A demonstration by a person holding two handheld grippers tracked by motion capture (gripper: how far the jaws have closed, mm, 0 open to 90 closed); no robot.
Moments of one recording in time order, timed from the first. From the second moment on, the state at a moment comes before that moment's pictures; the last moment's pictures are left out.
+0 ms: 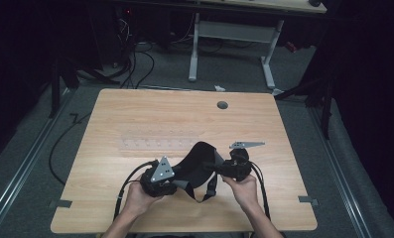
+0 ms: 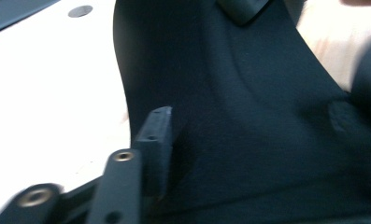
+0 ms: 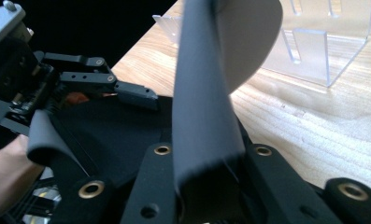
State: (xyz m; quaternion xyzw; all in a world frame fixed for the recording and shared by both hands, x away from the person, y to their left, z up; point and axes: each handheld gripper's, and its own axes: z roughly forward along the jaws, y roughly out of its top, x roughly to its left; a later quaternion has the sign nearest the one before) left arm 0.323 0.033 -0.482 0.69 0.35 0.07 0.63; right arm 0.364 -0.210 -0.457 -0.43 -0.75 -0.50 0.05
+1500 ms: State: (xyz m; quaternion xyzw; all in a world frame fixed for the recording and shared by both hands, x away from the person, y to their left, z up) left arm 0.319 0.074 -0.451 0.64 0.38 -0.02 0.67; right arm 0.355 -0.278 -0.512 -0.52 -0.75 -0.38 -0.18
